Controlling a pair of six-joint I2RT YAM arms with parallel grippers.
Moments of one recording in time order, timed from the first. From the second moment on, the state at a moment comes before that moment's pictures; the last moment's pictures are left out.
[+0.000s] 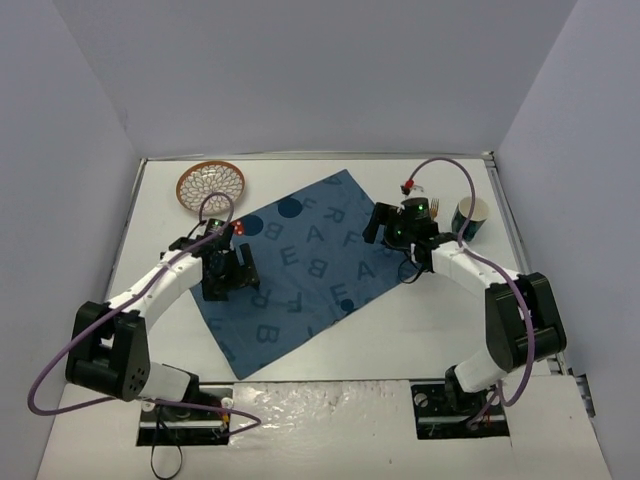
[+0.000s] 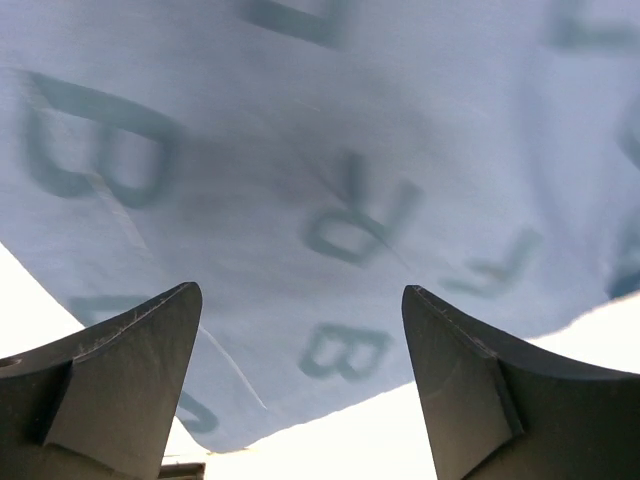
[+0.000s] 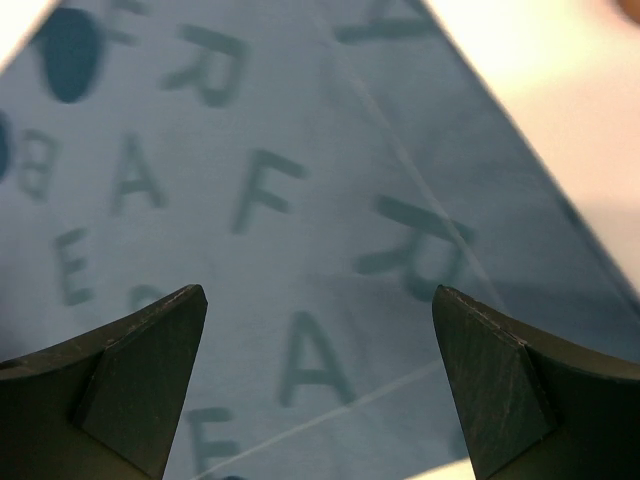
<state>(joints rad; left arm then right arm) -0.27 1.40 0.90 -0.73 0.07 -0.61 0.28 1.54 0.85 -0.01 -0.03 0.48</state>
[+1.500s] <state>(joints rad) -0.40 1.21 0.82 -0.81 0.04 -0.73 0.25 1.69 1.02 0.08 -0.15 0.42</state>
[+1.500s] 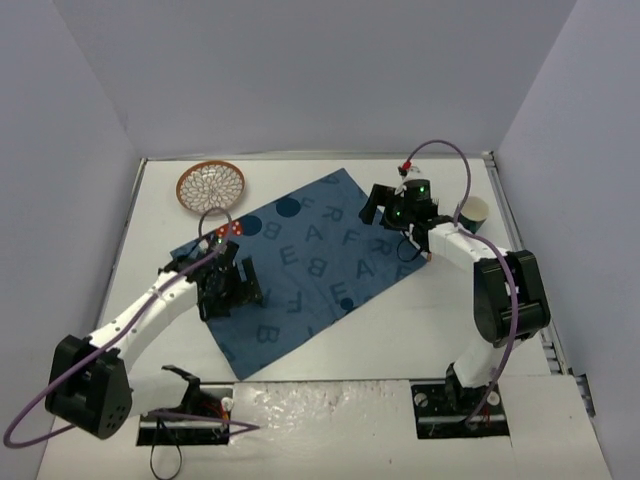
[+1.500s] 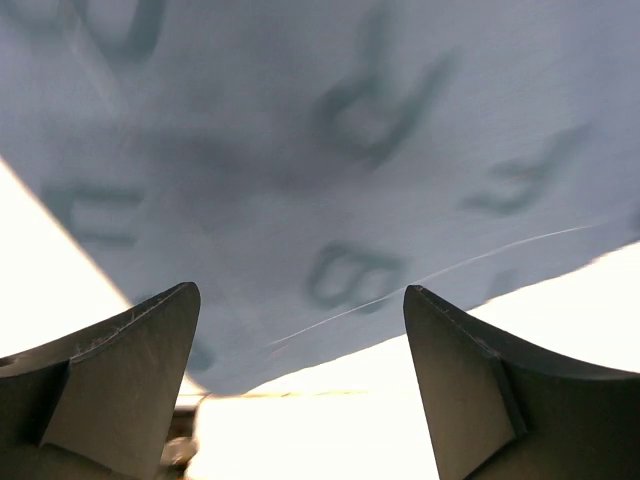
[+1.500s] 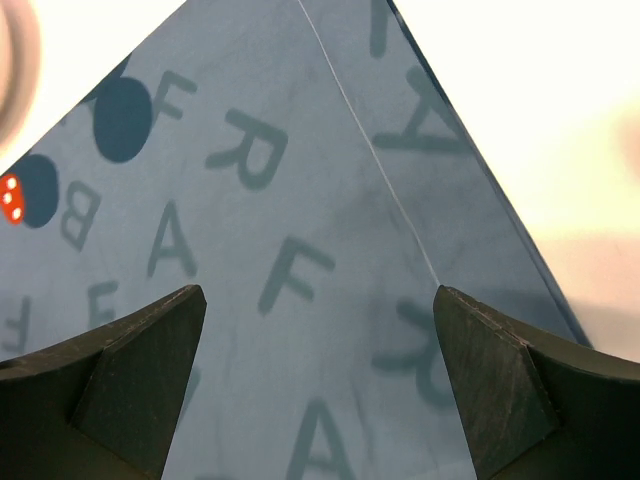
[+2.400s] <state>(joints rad) -0.39 1.30 0.66 -0.64 0.08 -0.75 0.05 1.56 0.66 0.16 -0.17 0.53</state>
